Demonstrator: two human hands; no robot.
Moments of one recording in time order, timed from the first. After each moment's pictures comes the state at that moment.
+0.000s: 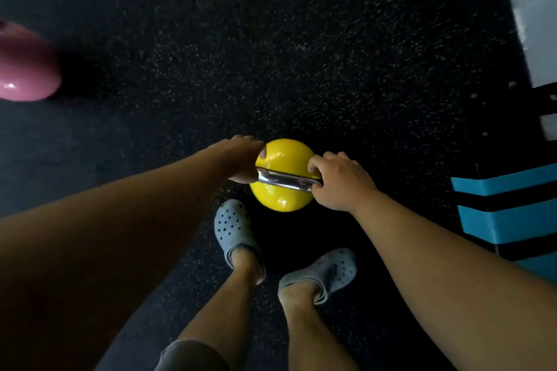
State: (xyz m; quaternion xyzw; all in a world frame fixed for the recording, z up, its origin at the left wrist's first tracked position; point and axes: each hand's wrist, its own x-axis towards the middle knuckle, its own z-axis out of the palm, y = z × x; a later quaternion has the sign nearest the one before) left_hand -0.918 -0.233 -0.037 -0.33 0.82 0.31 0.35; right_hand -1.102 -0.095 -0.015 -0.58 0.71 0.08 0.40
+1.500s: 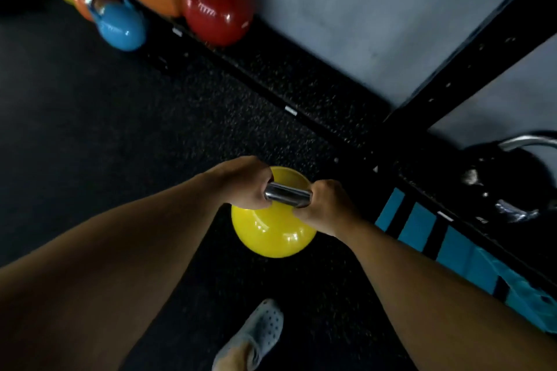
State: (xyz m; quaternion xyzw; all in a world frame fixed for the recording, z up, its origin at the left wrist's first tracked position) left_hand -1.306 -0.352 0.193 0.06 0.96 0.15 0.21; right_hand -1.351 -0.152 0.185 -0.24 0.93 -0.17 0.21
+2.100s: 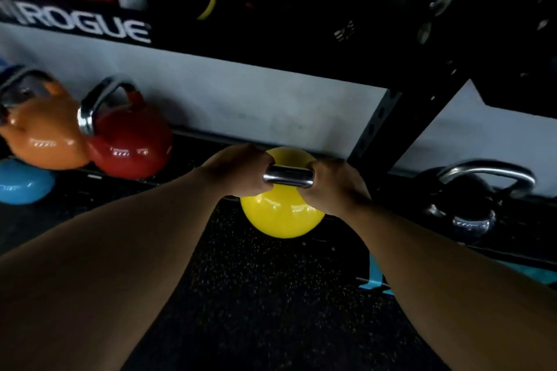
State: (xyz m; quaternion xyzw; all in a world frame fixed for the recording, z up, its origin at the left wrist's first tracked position) left_hand -1.557 -0.396 0.295 0.26 0.96 0.05 0.03; right_hand -1.531 -0.198 0.285 -0.10 0.99 -0.10 -0.03
